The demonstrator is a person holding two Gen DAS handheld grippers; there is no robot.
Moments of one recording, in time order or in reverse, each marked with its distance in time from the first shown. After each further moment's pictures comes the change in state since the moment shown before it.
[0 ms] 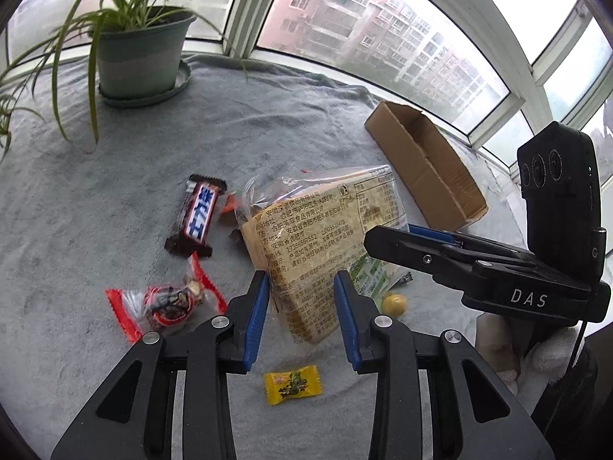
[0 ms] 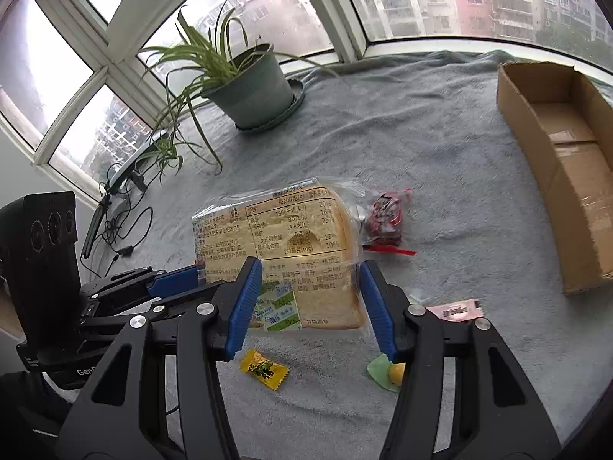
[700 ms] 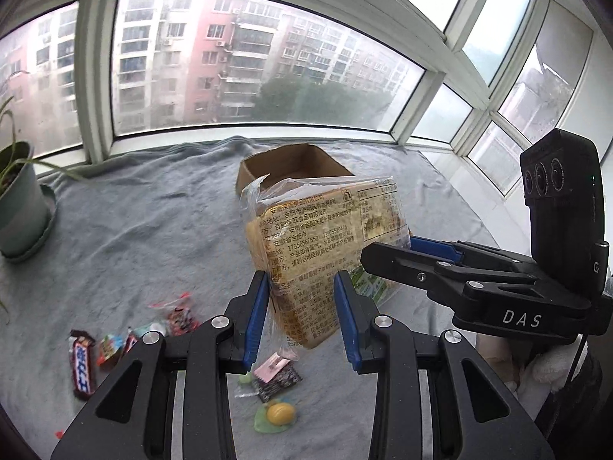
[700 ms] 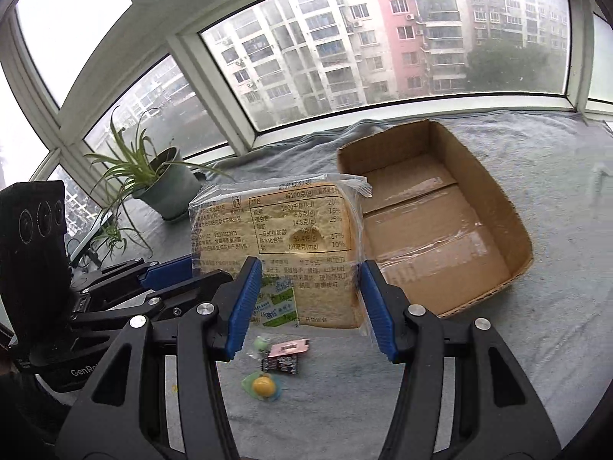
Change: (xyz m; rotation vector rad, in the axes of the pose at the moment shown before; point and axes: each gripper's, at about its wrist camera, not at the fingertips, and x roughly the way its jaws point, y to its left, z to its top) left arm 0.040 -0.139 0.079 0.287 -0.074 -0.155; right arm -0.118 -0.109 0.026 0.136 -0.210 -0.214
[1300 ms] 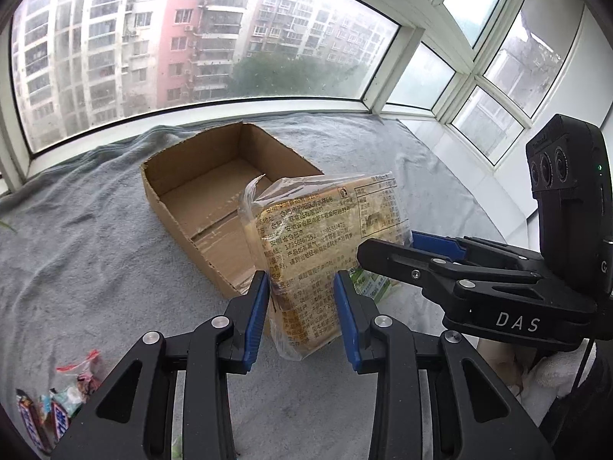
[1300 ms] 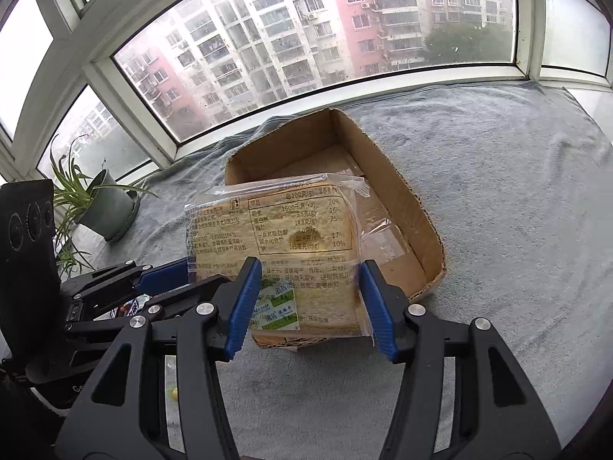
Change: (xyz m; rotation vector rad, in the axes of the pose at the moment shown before) left arm 0.090 -0.061 0.033 0.070 0.089 -0.072; right arm 0.009 -0.095 0.010 0.100 0.027 -0.126
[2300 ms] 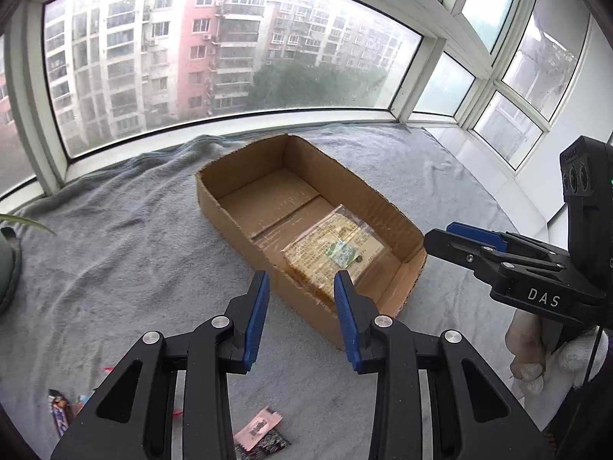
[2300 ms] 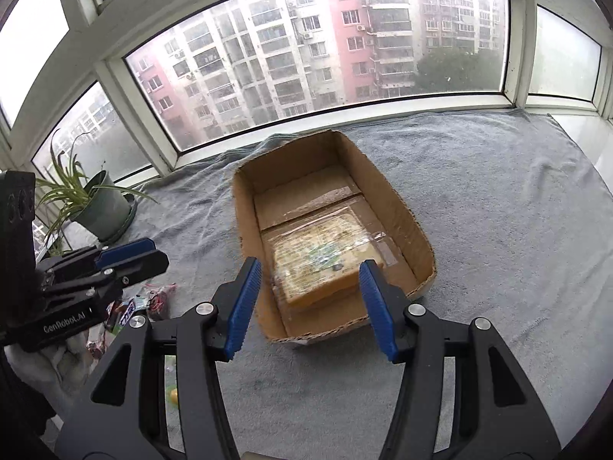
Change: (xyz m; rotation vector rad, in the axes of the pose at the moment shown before) left arm -0.048 0.032 -0.010 0.001 -0.038 0.107; right arm -0.030 0.030 -0.016 -0.055 -0.087 -0.059
